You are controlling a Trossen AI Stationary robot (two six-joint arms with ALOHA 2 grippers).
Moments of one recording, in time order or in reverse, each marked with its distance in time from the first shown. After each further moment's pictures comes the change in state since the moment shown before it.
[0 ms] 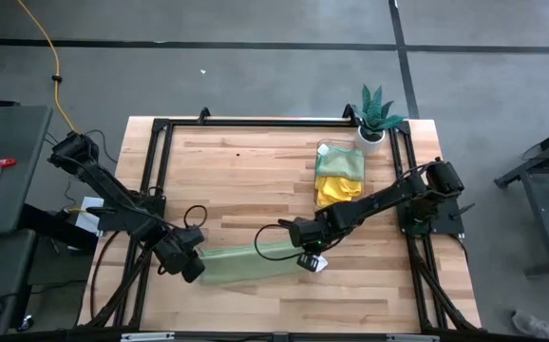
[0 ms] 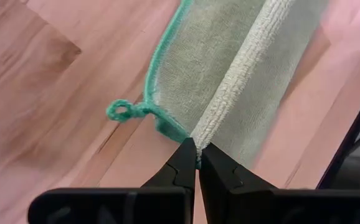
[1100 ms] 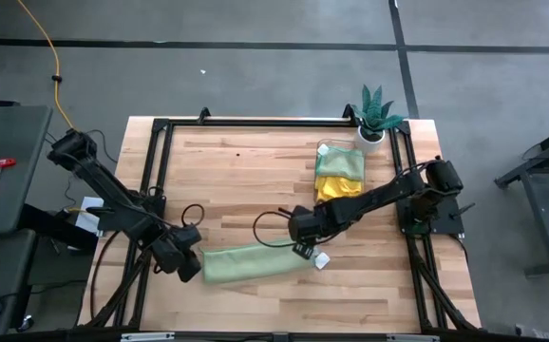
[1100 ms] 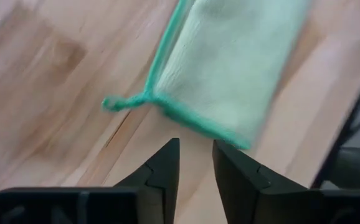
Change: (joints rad) left arm -0.012 -0.046 0.000 -0.043 -0.015 0.023; right arm -0.035 0.000 0.000 -0.003 0.199 0.016
